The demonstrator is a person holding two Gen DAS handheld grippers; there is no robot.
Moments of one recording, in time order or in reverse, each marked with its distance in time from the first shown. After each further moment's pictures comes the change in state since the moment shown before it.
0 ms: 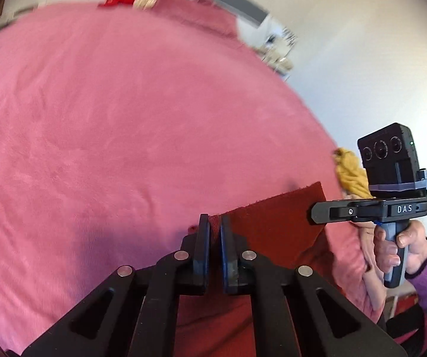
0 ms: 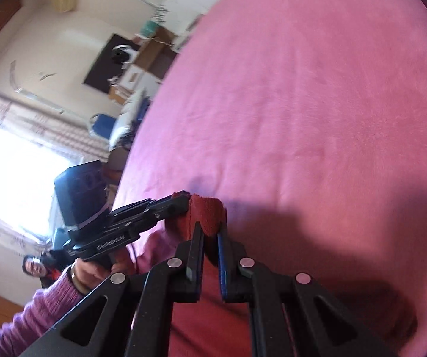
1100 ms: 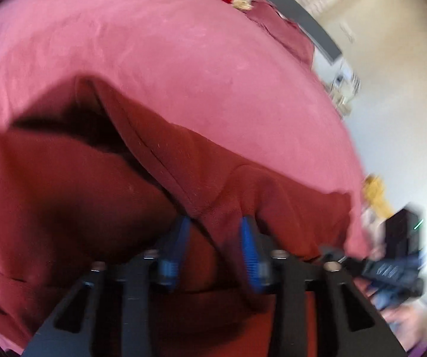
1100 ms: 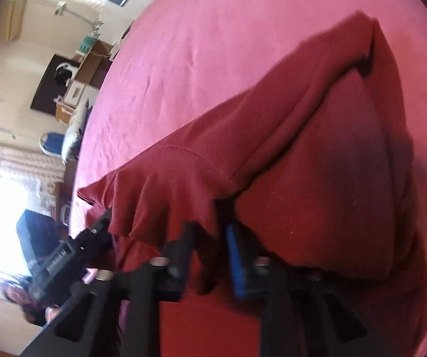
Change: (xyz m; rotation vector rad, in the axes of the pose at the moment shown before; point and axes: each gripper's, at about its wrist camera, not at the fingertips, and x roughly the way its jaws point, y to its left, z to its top) left arm -0.043 -0.021 -0.167 -0.330 0.002 0.269; right arm -0.016 -0.035 -0.127 0.231 -0.034 -0.301
